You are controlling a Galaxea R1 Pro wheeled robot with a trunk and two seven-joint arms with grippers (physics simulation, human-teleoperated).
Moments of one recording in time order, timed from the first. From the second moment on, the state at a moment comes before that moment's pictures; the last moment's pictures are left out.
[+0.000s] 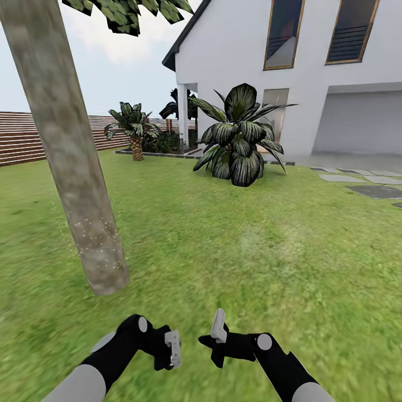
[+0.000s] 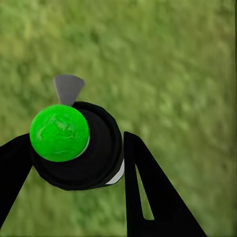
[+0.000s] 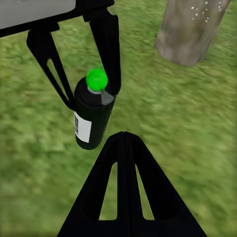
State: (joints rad) left arm -0.57 0.00 -0.32 -0.69 -0.79 0.12 -0.95; right arm -0.51 0.07 0.18 -0.60 0.44 -0.31 0.83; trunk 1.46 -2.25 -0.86
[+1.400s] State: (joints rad) left arm -0.57 -0.10 -0.32 -0.69 -0.78 0.11 -0.95; right arm -0.51 0.07 0.18 -0.60 0.44 -0.31 0.83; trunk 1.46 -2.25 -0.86
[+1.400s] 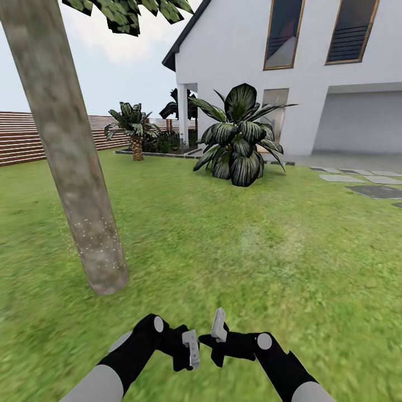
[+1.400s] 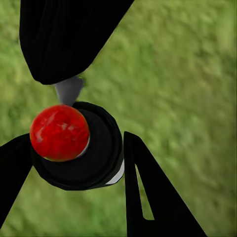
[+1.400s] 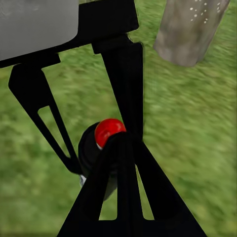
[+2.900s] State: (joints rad) left arm -0.47 0.20 0.17 -0.28 -0.20 -0.21 -0.22; right arm -0.43 0.00 0.06 -0.08 0.35 -0.66 -0.21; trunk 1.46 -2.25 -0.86
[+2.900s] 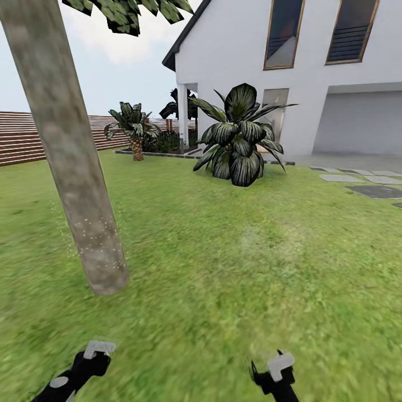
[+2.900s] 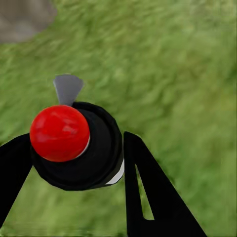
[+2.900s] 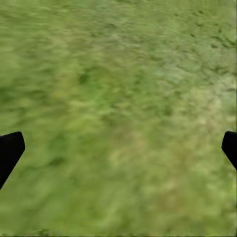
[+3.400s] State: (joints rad) left arm -0.32 0.20 0.24 -0.24 -0.01 -0.30 -0.15; right arm -0.40 0.00 0.06 -0.07 0.19 -0.67 -0.27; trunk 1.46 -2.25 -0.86
